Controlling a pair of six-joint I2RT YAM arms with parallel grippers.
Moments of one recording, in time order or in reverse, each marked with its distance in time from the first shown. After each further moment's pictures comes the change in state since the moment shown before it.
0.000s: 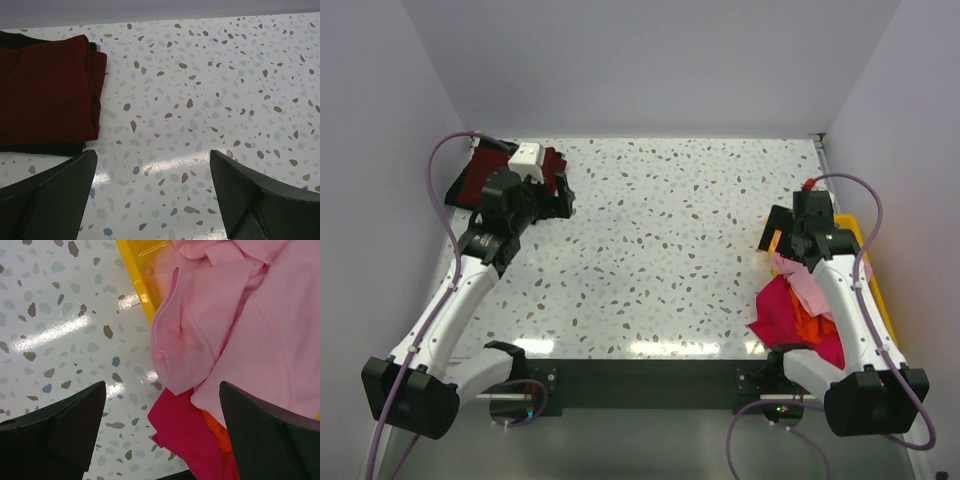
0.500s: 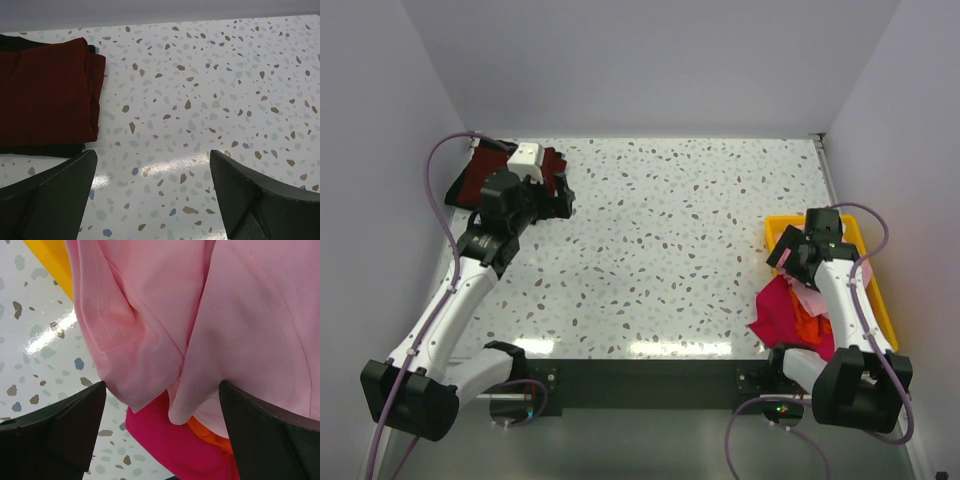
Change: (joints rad) left arm 0.000 -0.011 0.000 0.000 0.005 0.000; right arm -0.181 0.029 -0.199 0.061 -0.082 0.082
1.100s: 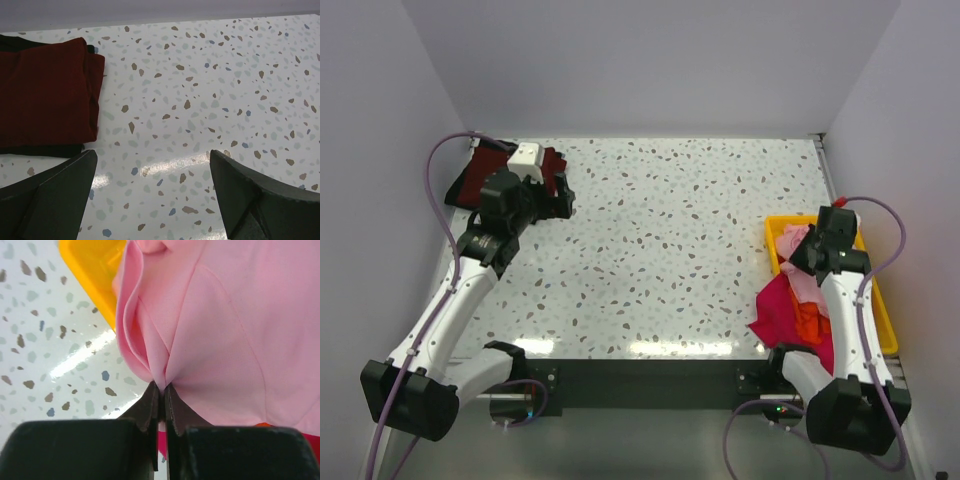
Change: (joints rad) left arm 0.000 -0.001 0.000 0.000 0.005 0.000; right arm -0.042 -0.086 0.024 0.030 -0.025 0.000
